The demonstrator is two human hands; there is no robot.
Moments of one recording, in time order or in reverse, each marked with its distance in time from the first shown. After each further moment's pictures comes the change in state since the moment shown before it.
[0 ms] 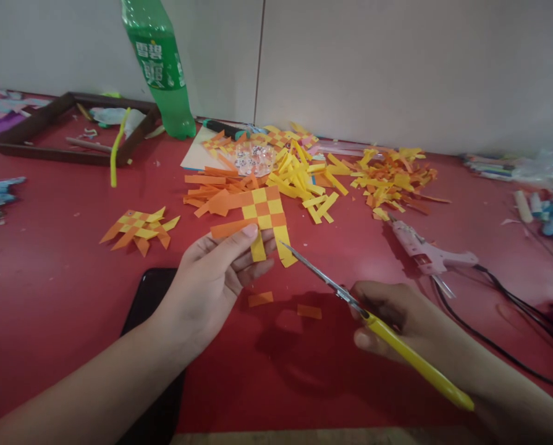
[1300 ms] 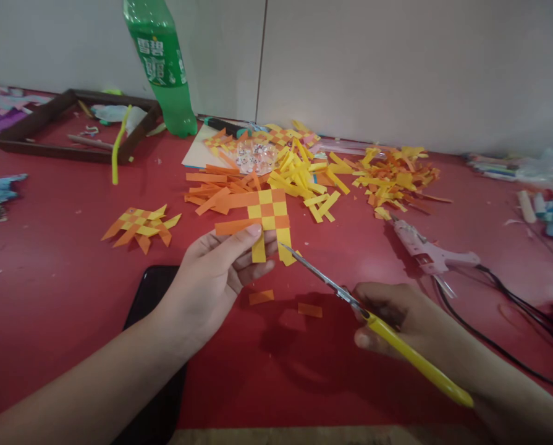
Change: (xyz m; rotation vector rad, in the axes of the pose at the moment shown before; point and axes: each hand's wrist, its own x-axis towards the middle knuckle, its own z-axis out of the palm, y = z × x) left_hand 0.000 0.001 -0.001 0.073 0.007 -0.022; right_hand 0.002 -0.003 0.001 -0.006 -0.007 0.052
